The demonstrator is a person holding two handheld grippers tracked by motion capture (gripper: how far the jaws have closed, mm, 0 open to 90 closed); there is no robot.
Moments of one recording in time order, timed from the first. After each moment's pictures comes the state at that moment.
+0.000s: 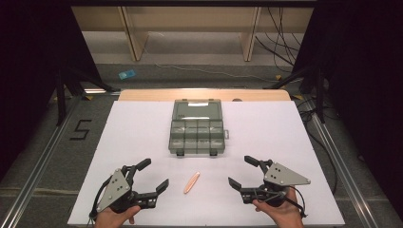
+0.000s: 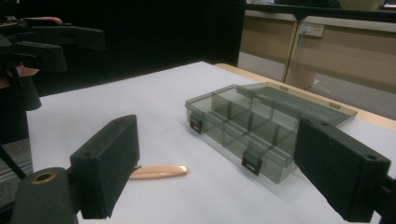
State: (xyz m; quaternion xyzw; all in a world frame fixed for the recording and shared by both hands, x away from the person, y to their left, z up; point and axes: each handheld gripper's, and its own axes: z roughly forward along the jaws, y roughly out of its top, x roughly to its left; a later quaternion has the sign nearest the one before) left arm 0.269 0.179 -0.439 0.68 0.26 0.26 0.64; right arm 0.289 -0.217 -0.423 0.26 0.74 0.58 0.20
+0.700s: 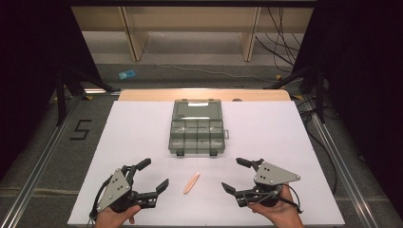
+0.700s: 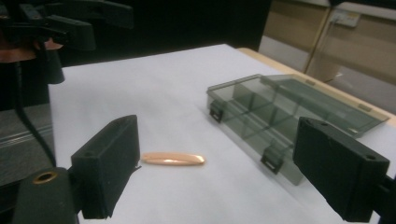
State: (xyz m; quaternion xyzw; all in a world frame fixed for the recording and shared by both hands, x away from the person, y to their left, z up) left arm 0.270 0.179 -0.440 0.67 0.26 0.26 0.64; right arm 0.291 -0.199 -0.413 0.21 0.79 0.55 0.19
